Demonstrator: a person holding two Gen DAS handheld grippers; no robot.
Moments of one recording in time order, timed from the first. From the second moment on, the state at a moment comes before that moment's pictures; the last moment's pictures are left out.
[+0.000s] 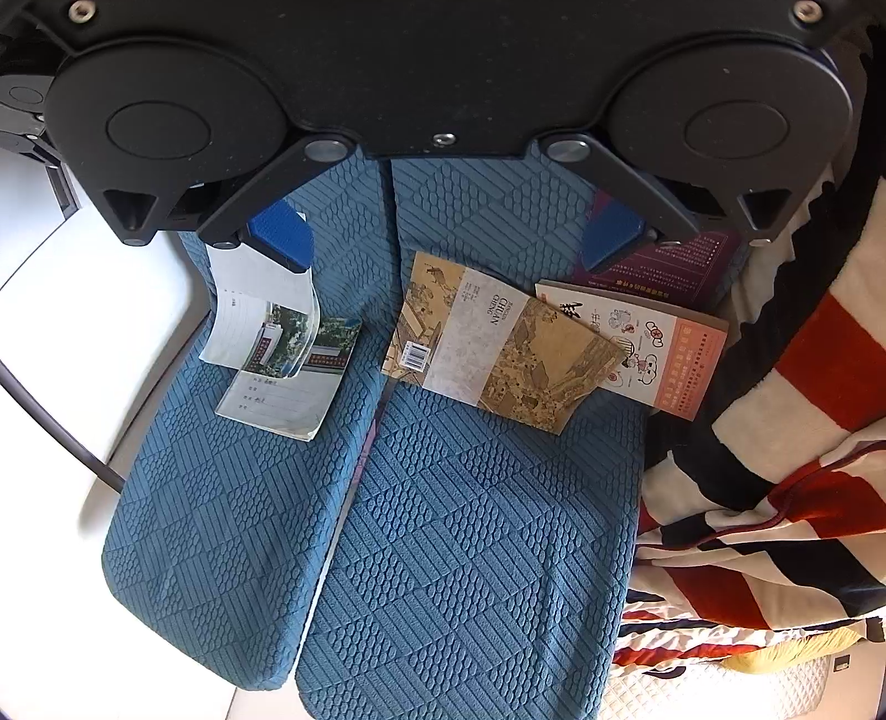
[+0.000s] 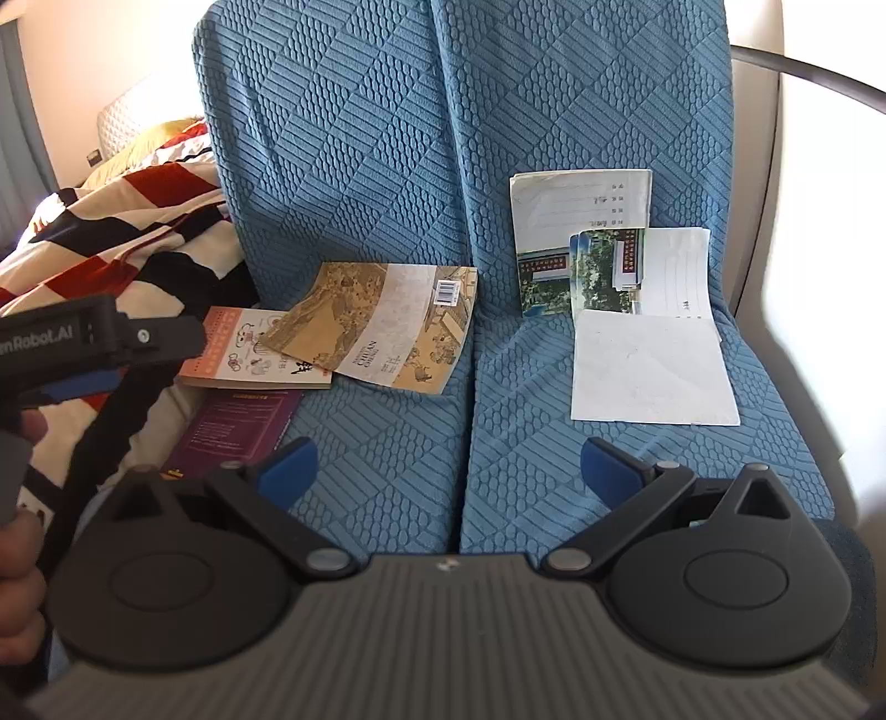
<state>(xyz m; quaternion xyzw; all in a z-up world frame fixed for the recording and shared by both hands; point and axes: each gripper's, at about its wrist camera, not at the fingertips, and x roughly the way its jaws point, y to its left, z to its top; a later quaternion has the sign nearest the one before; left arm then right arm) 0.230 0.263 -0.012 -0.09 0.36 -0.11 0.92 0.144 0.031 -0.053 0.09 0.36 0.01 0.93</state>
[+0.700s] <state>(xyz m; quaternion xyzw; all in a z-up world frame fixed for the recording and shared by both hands) 0.329 0.285 -0.062 -0.10 0.38 -0.09 0.92 0.222 0.034 -0.085 0.10 0.38 0.00 0.92</state>
